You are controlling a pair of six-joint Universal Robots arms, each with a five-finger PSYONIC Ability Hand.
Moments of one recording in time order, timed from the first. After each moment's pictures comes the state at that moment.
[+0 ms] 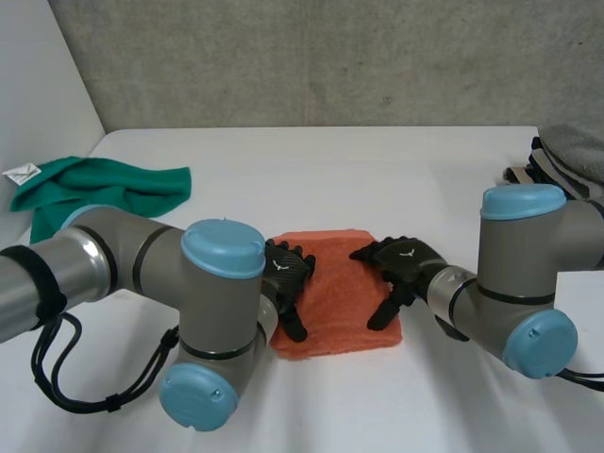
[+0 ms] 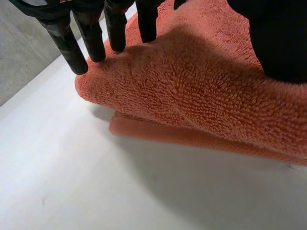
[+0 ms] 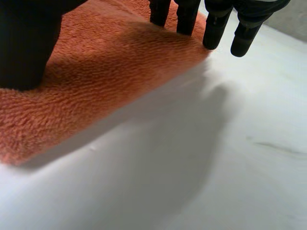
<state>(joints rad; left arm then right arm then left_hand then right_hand) 3.96 -2.31 -1.26 3.12 -1.74 3.48 1.99 -0.90 1.37 0.07 1.34 2.83 0.20 0.21 0.22 0.21 0.05 0.19 0.19 0.21 0.22 0.04</state>
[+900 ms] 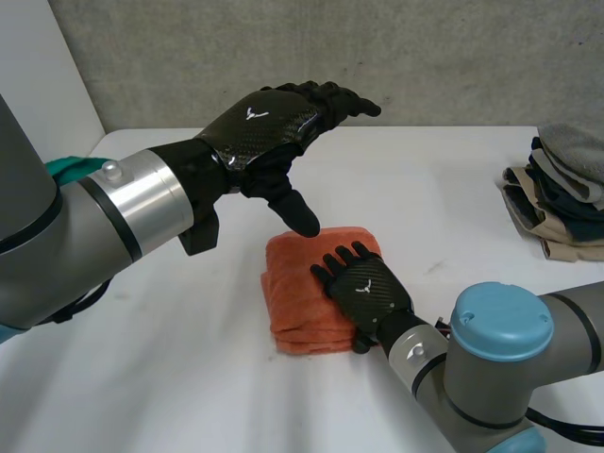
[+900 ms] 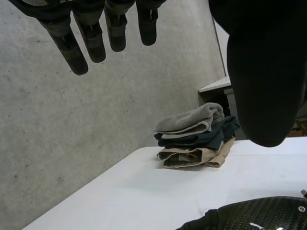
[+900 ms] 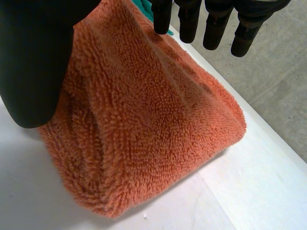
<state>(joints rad) 4.22 -1.77 -1.33 3.09 -0.98 3.13 2.18 -1.03 1.78 -0.48 1.40 2.65 0.19 0.21 0.22 0.21 0.05 0.19 0.19 0.21 0.22 0.04</state>
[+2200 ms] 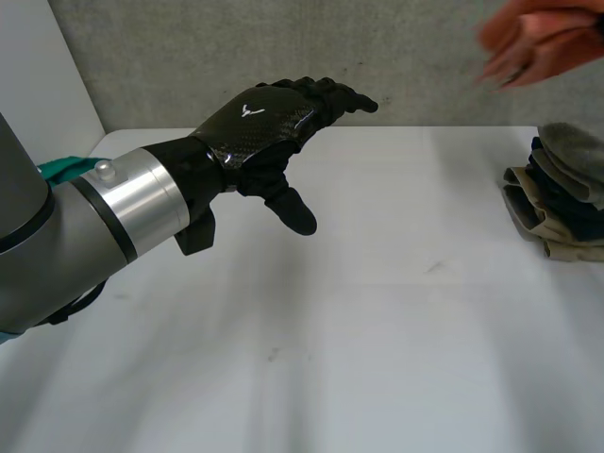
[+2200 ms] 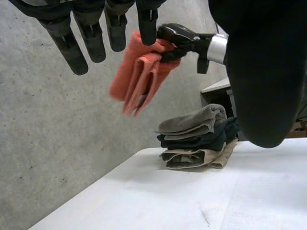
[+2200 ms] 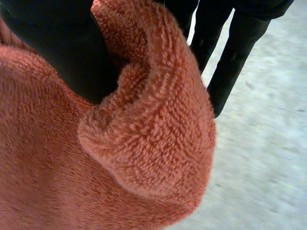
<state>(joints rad) 4.22 -1.74 -1.34 3.10 -0.99 3.13 1.46 -1.04 1.15 -0.77 1.20 3.23 0.20 0.21 0.22 0.21 0.05 1.00 1.14 1.16 1.20 0.92</state>
